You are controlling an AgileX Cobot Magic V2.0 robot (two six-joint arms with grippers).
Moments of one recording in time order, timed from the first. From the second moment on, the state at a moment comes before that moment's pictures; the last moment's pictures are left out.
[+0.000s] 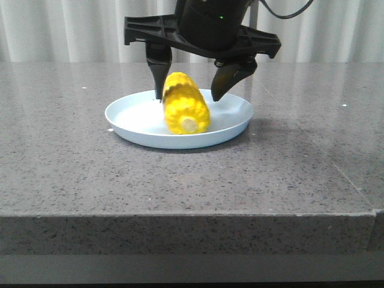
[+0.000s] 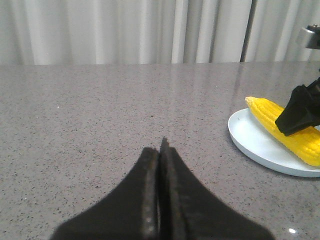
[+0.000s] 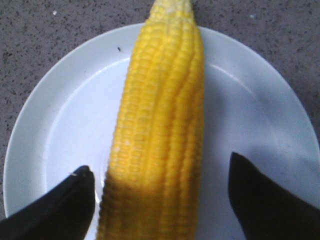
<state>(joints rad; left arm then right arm) -0.28 0.03 -0.37 0.13 0.54 -0.15 0.69 1.77 -1.43 -0.23 0.69 0.70</state>
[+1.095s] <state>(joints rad) -0.28 0.03 -0.37 0.13 0.54 -0.15 0.47 1.51 -1.52 -0.37 0.95 0.68</state>
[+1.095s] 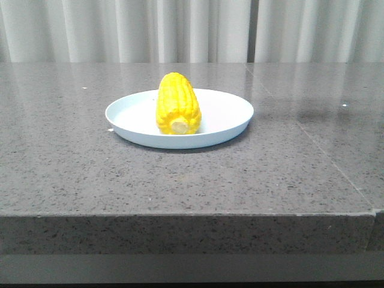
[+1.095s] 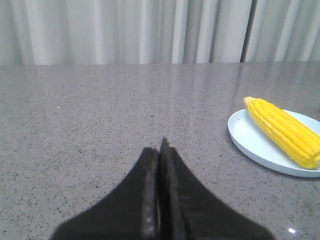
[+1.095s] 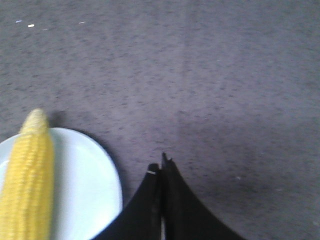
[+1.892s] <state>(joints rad) -0.28 0.03 -0.37 0.13 0.54 -0.15 0.14 0.75 -0.69 -0.18 0.54 0.37</state>
